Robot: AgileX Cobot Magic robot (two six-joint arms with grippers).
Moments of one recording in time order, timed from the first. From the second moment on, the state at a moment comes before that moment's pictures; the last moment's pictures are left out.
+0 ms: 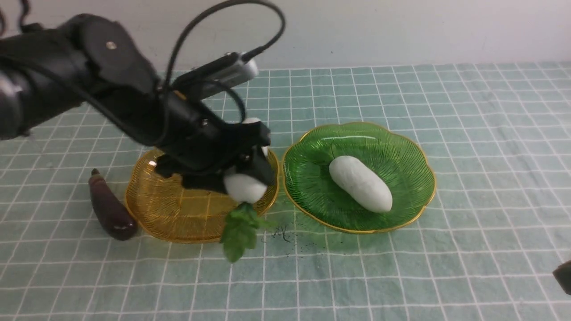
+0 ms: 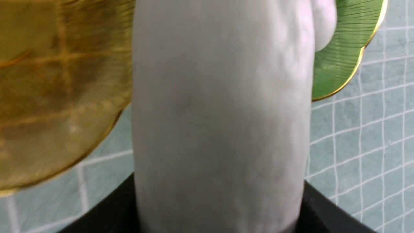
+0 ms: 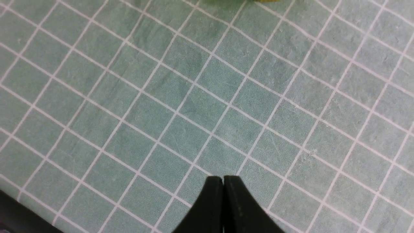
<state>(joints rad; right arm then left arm) 0.42 0.83 -0.92 0.07 1.25 -0.16 -0.35 1.72 -1.40 -0.49 0.94 -0.07</state>
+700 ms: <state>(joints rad) 0.42 0.50 -0.86 0.05 1.28 -0.11 -0.41 2.15 -1.90 -0.56 0.97 -0.07</state>
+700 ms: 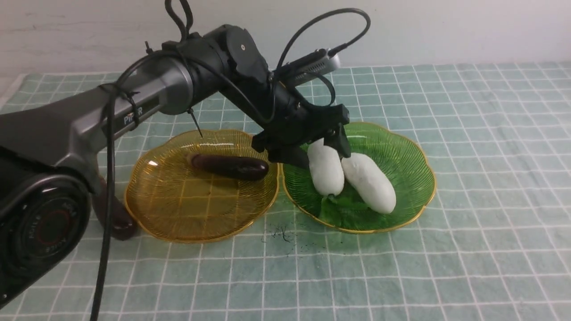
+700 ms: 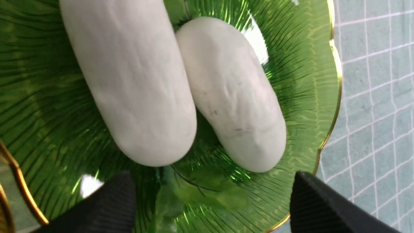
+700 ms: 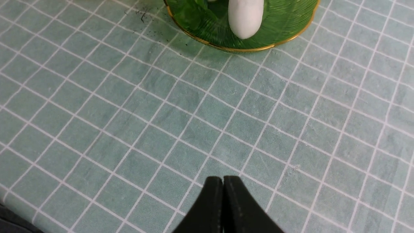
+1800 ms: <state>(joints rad) 0.42 0.50 -0.86 0.01 1.27 -0.11 0.18 1.89 -1.54 -0.12 1.17 -0.24</state>
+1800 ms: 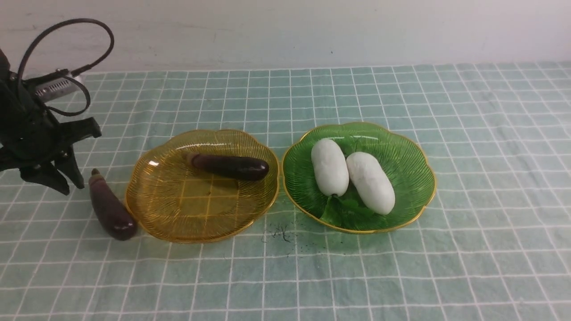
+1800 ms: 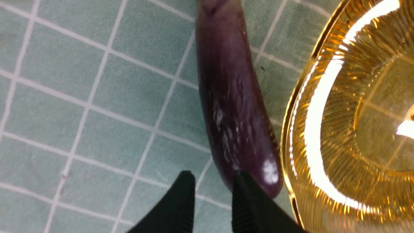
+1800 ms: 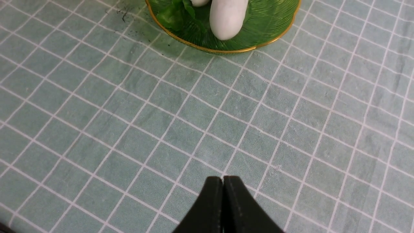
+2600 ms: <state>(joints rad) 0.42 0.50 -0.86 0.01 1.27 -0.11 0.19 2.11 -1.55 -0.16 1.01 -0.23</state>
